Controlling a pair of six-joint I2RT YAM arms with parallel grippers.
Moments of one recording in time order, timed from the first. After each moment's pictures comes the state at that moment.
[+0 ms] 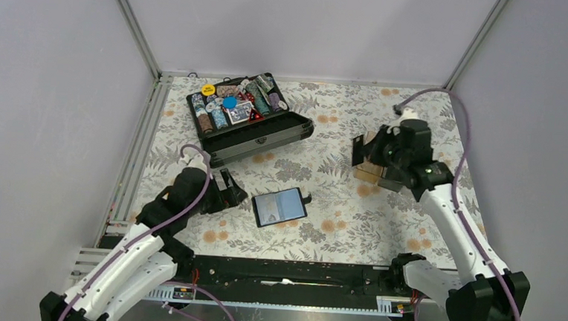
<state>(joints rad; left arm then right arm) -0.43 0.60 0.51 -0.59 0.05 -0.75 0.20 1.08 0.99 -0.47 -0.11 0.42</state>
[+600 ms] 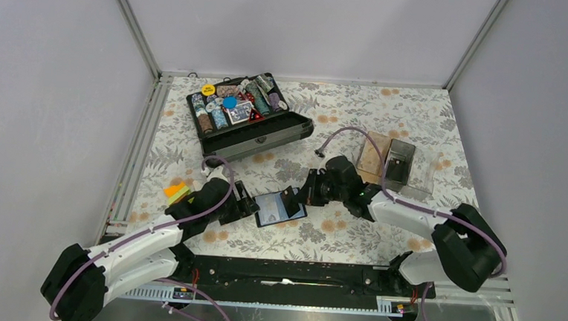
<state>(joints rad) -0.66 0.84 0.32 -0.26 -0.04 -0.98 0.74 1.36 0.64 0.07 -0.30 0.75</state>
